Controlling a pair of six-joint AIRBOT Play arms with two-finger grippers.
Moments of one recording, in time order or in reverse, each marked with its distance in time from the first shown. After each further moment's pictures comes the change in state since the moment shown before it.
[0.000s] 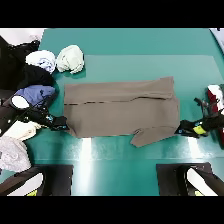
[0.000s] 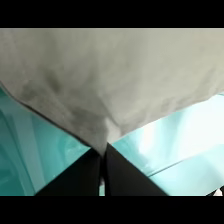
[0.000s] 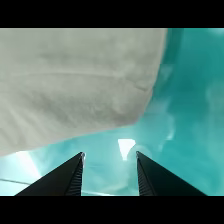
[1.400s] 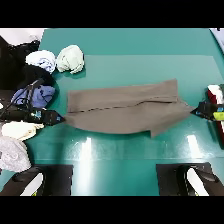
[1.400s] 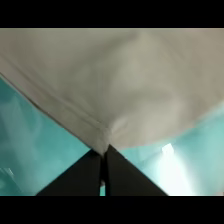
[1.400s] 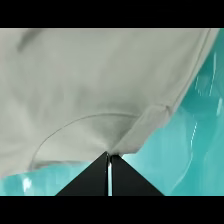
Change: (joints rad) left arm -0.001 0.298 0.087 -0.053 -0.016 0.018; right arm -0.014 0.174 0.335 0.060 0.043 0.069
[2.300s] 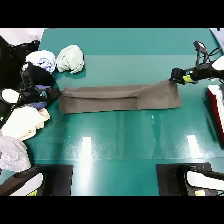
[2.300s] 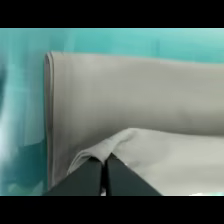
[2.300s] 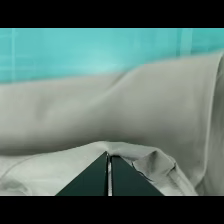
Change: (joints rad) left arm 0.000 -0.264 0.011 0.027 0.662 -0.049; right arm 0.264 -0.616 0.374 -0.005 -0.410 0.003
